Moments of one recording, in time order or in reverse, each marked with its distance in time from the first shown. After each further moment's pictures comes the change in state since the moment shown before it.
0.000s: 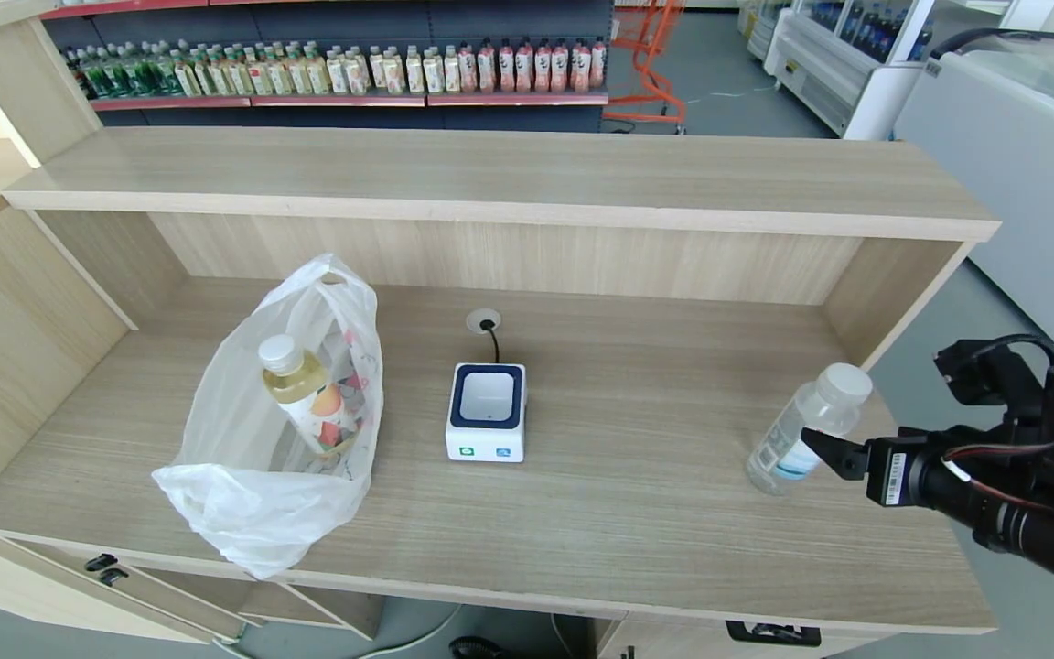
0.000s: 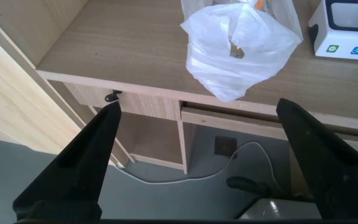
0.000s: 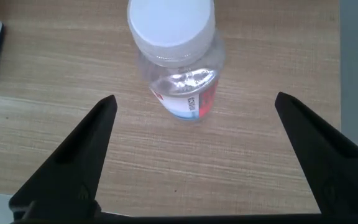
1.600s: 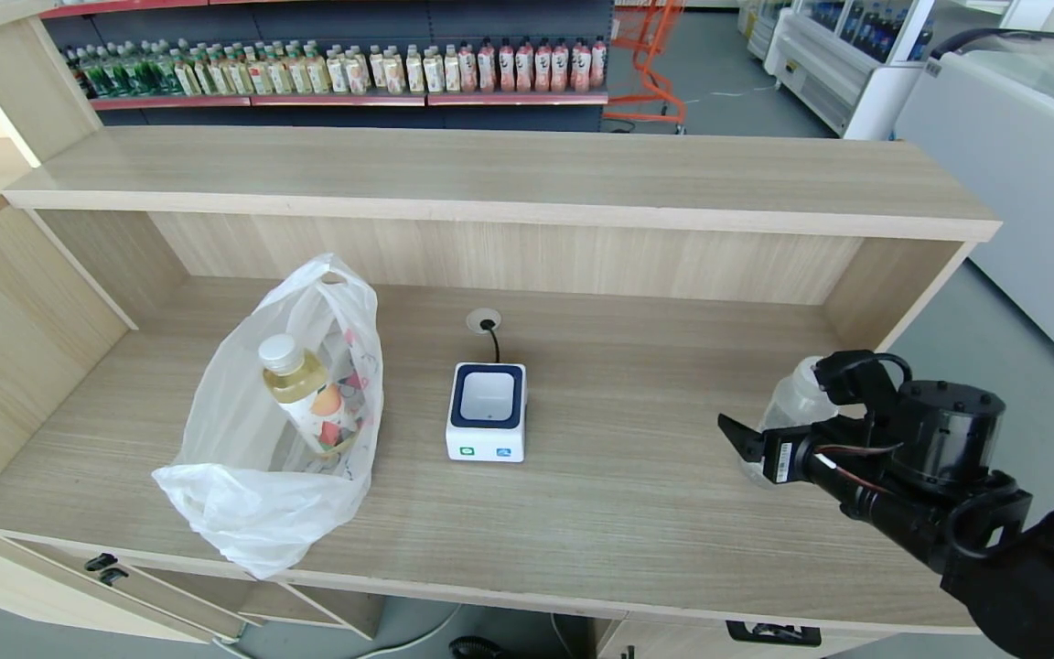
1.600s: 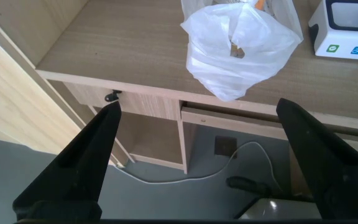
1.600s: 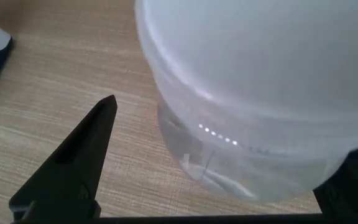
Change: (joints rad) left arm 0.000 0.000 0.000 0.000 0.000 0.000; right arm 0.058 0.418 -0.032 -0.513 0.035 -0.053
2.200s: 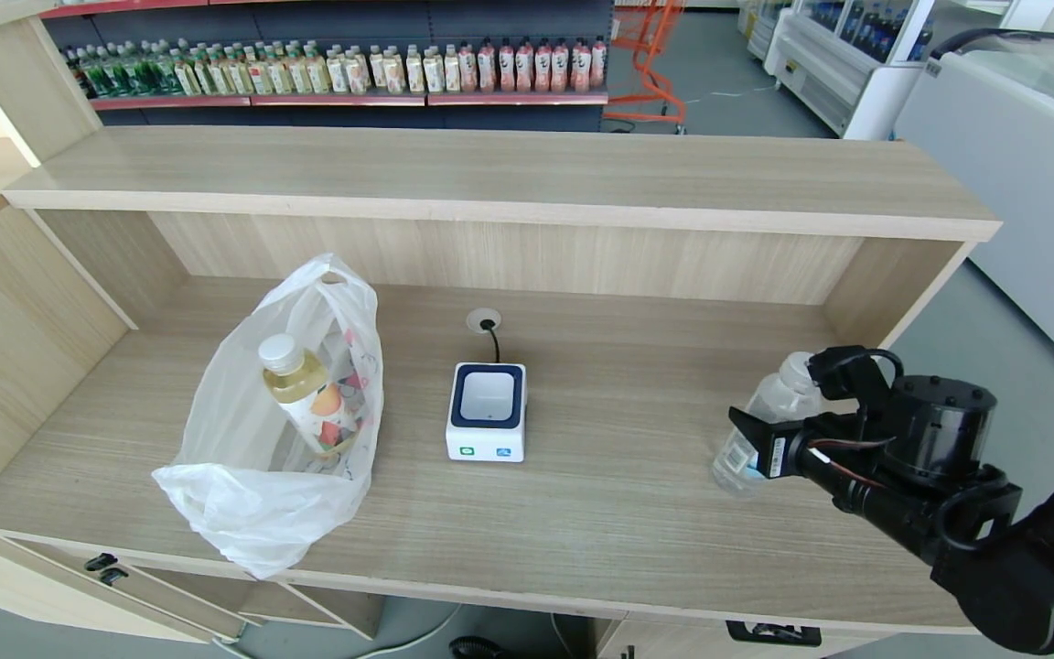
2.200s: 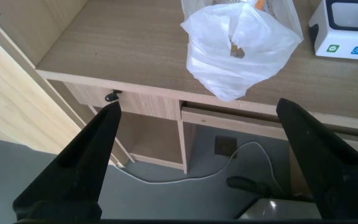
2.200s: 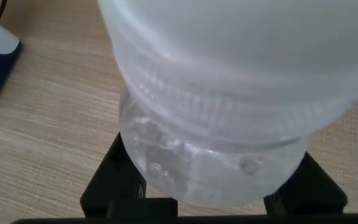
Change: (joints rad) left arm 0.000 0.000 0.000 0.000 0.000 0.000; right arm 0.000 0.012 -0.027 -0.002 0.025 -0.002
